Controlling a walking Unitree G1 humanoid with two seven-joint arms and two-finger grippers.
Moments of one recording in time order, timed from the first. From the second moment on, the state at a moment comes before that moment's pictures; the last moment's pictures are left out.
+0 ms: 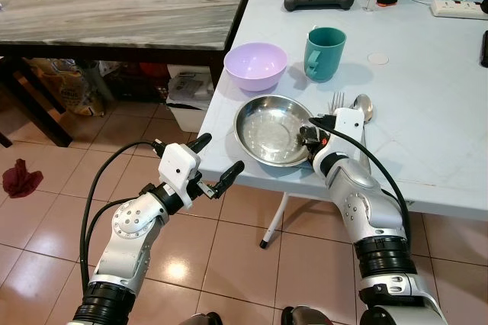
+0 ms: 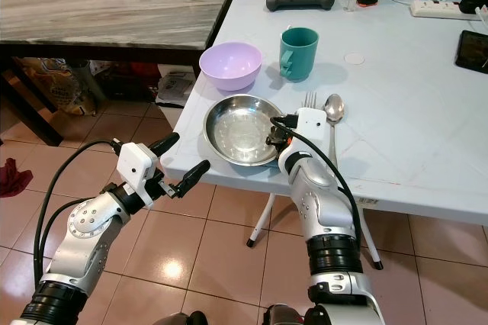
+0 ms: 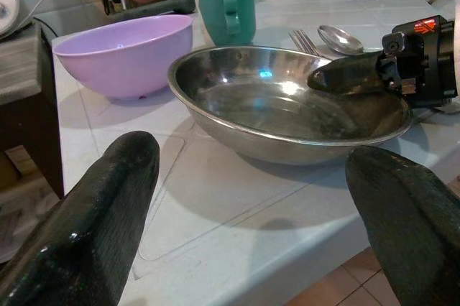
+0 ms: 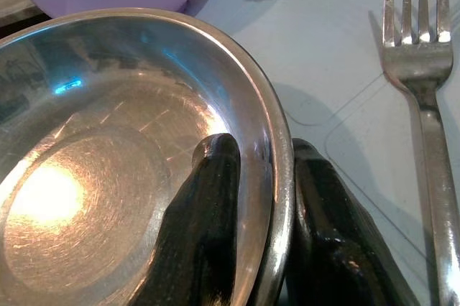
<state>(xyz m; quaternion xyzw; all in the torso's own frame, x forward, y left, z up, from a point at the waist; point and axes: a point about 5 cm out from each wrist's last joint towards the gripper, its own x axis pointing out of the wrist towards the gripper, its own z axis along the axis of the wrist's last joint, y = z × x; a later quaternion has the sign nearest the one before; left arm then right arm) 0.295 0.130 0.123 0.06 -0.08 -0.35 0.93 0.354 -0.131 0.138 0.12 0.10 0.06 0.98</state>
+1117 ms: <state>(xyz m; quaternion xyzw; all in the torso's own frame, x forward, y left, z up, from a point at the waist) 0.325 0.151 0.127 -0.02 -0.09 -0.21 0.97 0.317 -0.138 0.168 0.10 -0.03 0.02 0.99</state>
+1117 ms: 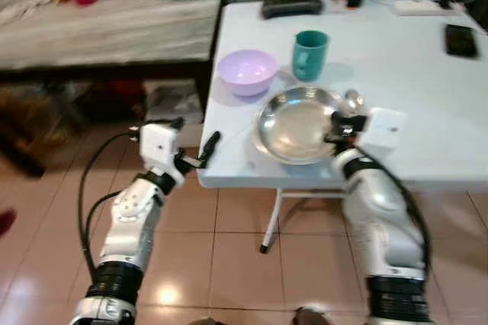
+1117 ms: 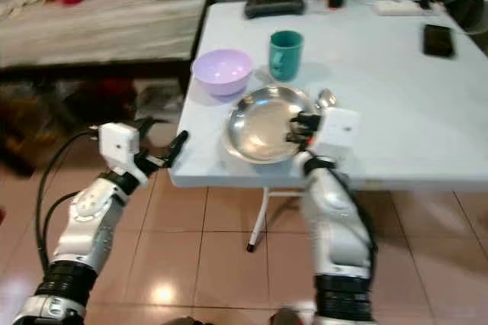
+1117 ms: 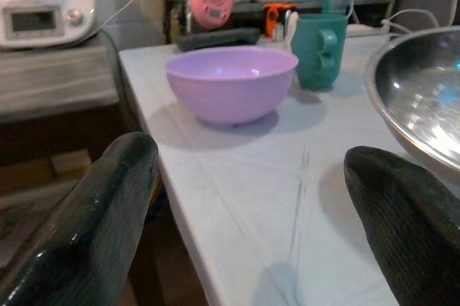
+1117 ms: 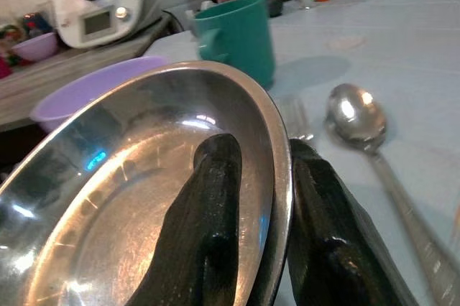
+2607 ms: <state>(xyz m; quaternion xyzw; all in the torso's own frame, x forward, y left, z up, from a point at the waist) 0.335 0.131 0.127 -0.05 -0.10 -0.20 0.97 0.319 -0.140 0.169 0.09 -0.06 0.01 0.99</state>
